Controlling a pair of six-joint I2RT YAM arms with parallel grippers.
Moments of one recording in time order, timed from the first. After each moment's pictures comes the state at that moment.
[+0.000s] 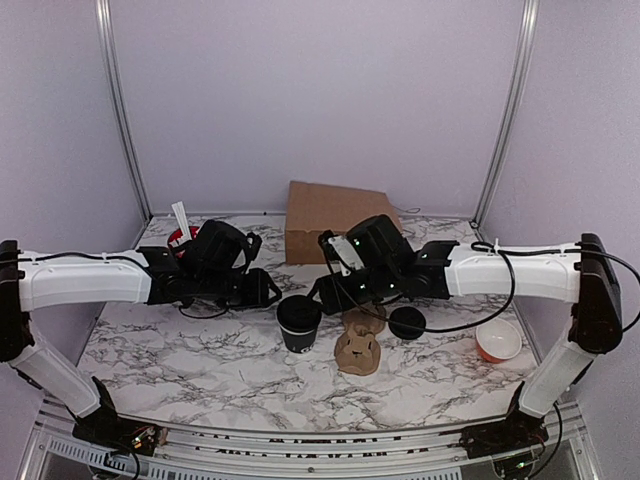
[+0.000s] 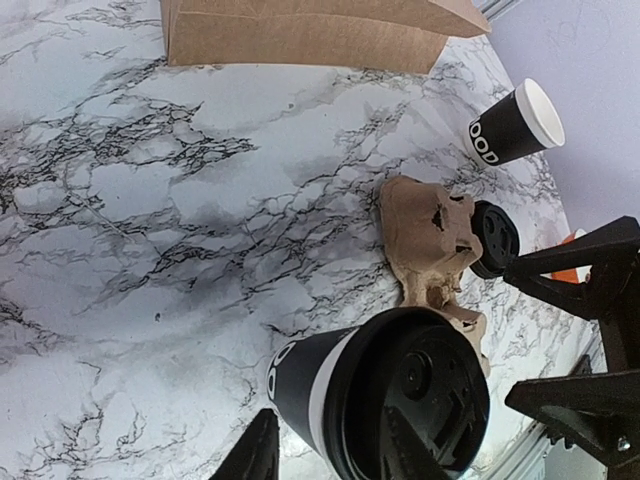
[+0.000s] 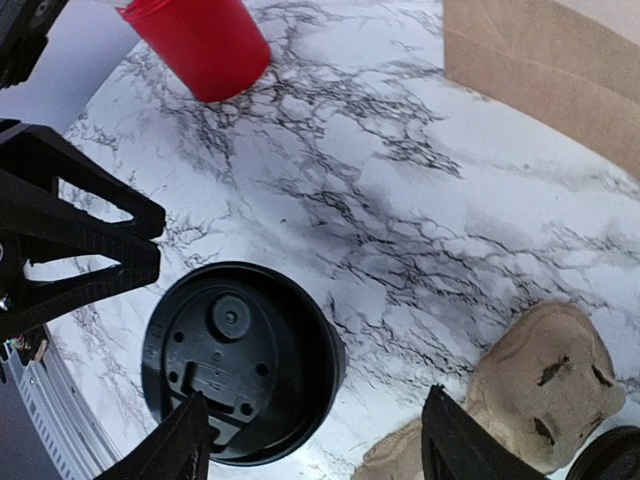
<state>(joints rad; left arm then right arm) -0.86 1.49 1.00 -0.25 0.01 -0.71 0.94 1.64 1.18 -0.28 -0.04 0.41</state>
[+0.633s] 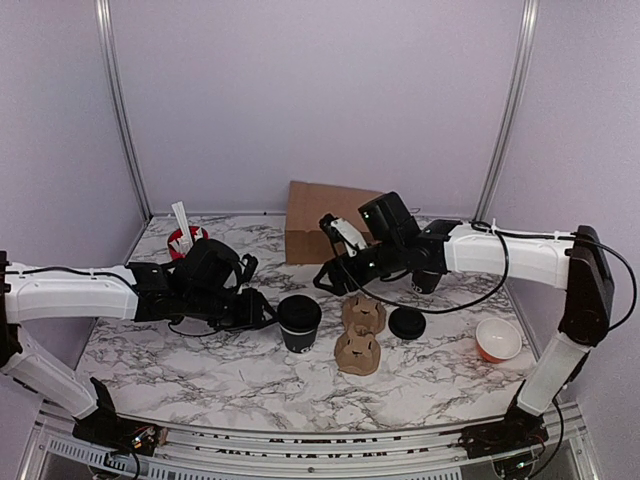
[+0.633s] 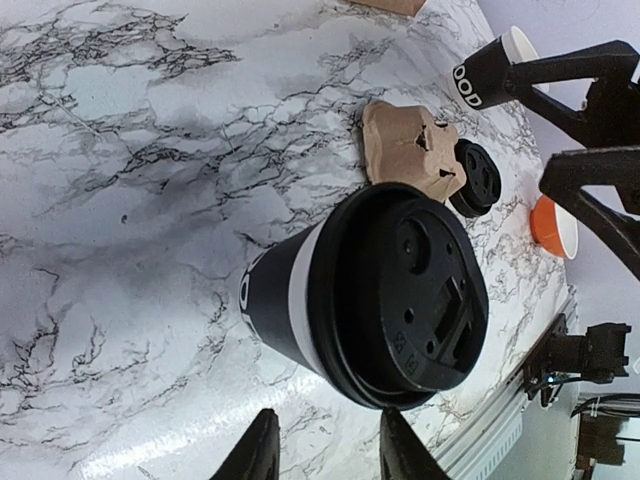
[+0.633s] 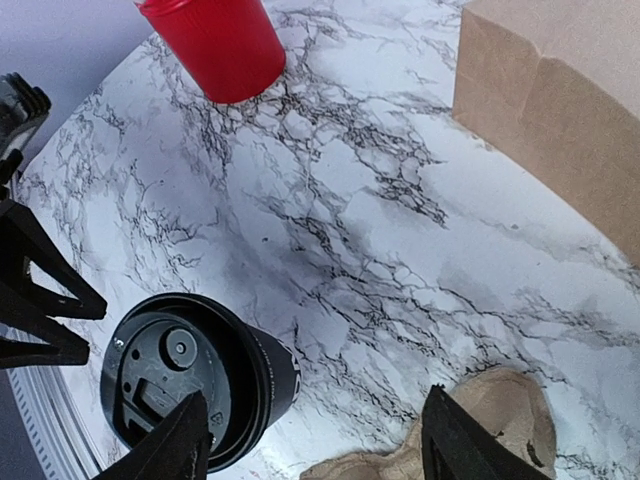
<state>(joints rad) -0.90 1.39 0.88 -0.26 0.09 -0.81 0.80 1.69 1.29 -0.33 -0.23 0.15</state>
